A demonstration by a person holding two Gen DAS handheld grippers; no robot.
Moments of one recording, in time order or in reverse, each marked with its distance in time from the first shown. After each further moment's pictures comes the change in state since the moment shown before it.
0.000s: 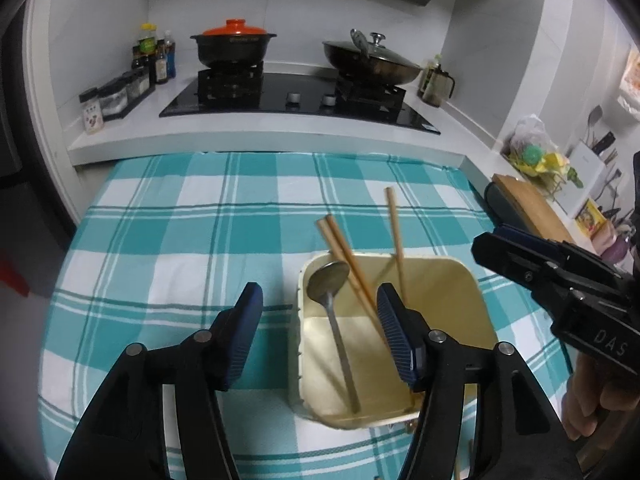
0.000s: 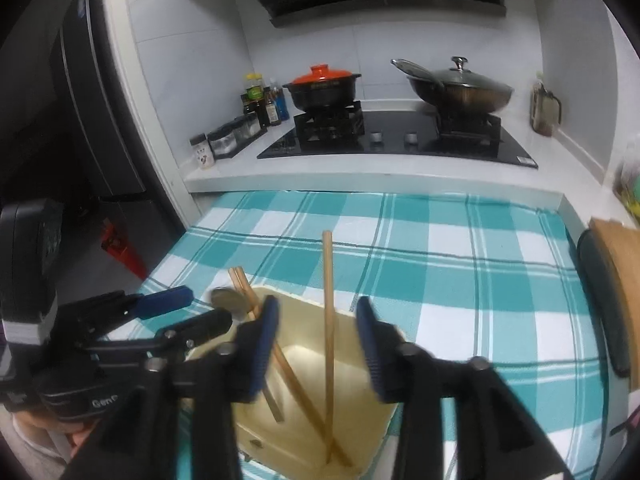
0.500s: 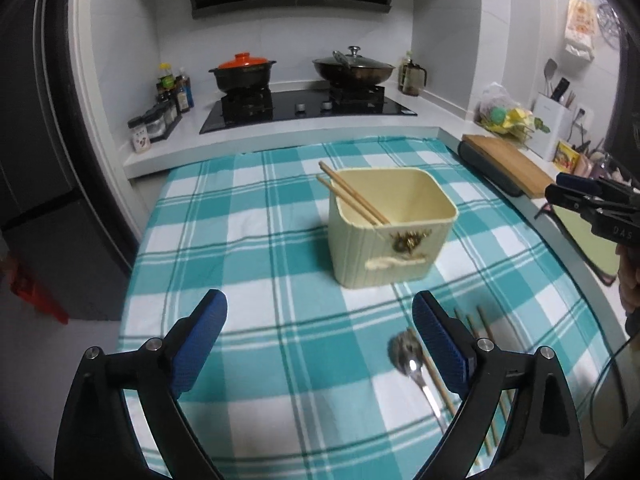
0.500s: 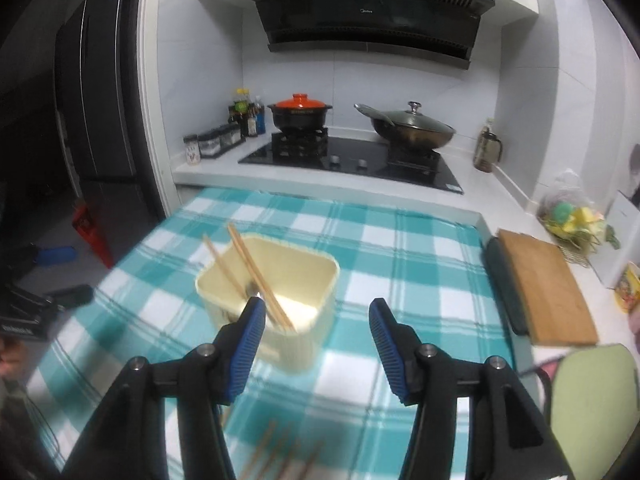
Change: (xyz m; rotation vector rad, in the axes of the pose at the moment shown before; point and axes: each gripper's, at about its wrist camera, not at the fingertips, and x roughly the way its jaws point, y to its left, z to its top) left arm -0.168 0.023 -0.125 0.159 -0.044 0.049; right arm -0.158 0.025 -0.080 -0.128 -0.055 -0.214
